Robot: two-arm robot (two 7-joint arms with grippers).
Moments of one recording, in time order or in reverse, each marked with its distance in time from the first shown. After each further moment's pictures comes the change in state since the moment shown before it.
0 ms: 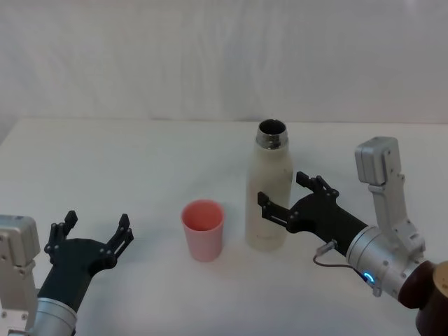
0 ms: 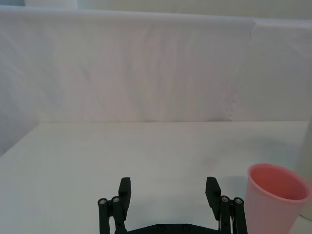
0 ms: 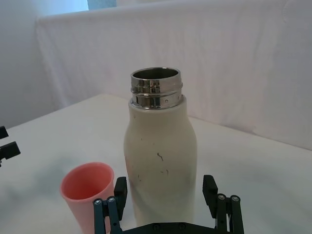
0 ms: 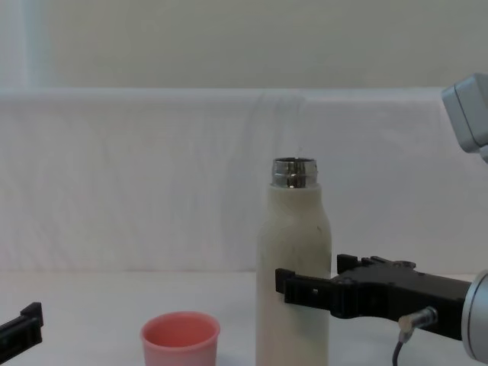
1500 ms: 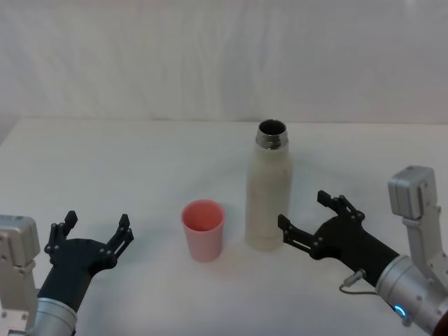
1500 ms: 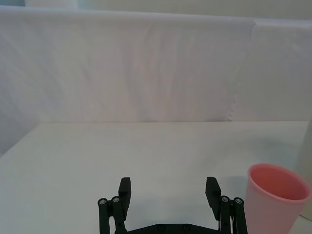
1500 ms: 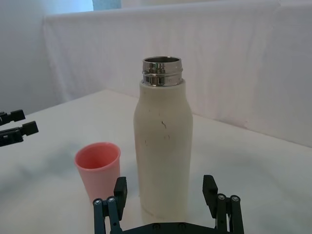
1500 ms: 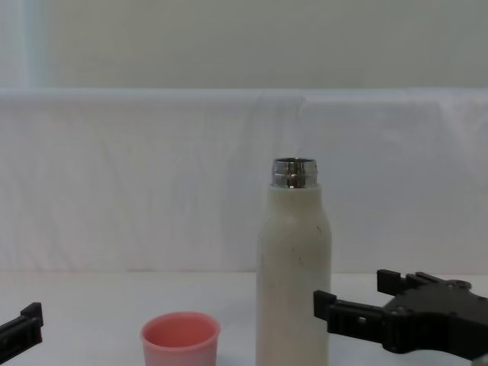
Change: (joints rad) left arm 0.000 0.000 0.000 0.000 0.000 0.000 0.000; right arm -0.155 0.058 0.068 -0.128 -0.025 -0.046 0.036
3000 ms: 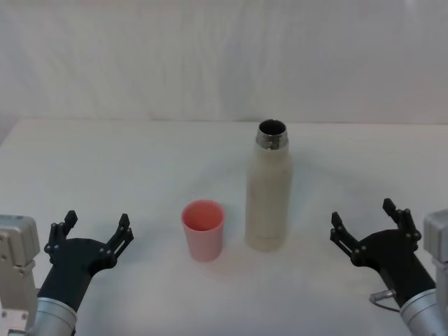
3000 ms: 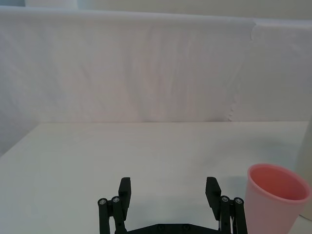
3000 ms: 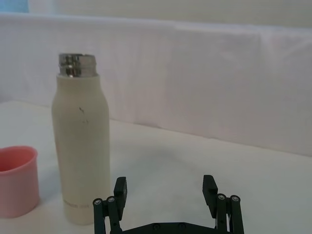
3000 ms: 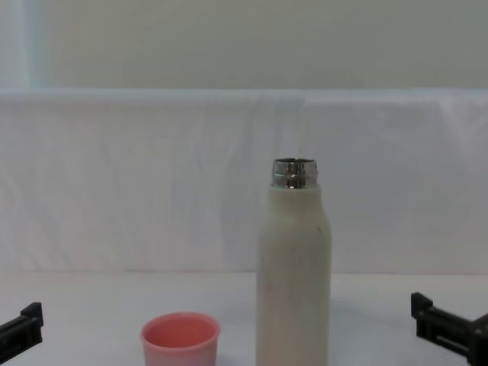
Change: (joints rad) left arm 0.000 0.000 0.000 0.000 0.000 0.000 0.000; right arm -0.199 -0.123 0.077 -0.056 -0.226 -0.174 -0.316
